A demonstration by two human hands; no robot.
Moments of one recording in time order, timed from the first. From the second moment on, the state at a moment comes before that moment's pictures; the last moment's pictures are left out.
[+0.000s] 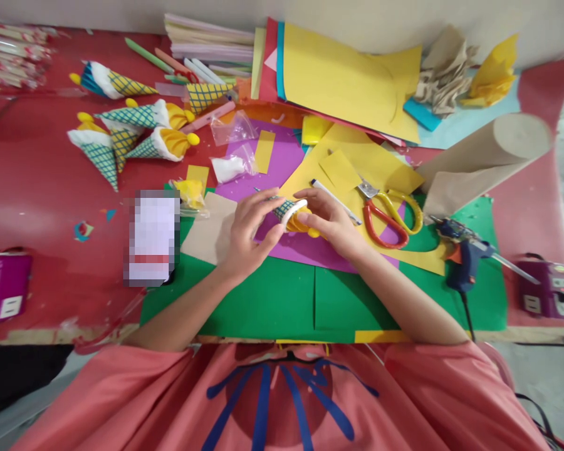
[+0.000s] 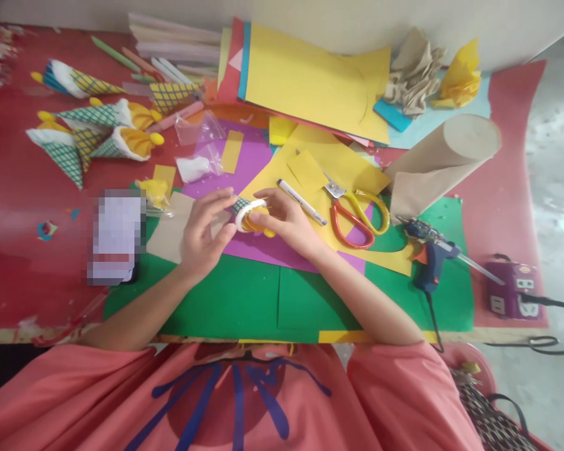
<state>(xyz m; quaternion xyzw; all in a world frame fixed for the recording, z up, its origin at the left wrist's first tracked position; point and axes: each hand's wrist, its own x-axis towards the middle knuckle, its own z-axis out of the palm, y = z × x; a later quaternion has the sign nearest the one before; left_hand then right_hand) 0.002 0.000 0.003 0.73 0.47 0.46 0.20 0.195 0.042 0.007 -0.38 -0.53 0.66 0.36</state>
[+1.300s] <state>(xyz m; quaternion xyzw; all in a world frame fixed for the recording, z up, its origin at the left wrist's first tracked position) 0.002 -0.004 -0.012 0.69 0.46 0.53 0.15 0.190 0.026 0.022 -0.42 -0.66 0.49 0.38</state>
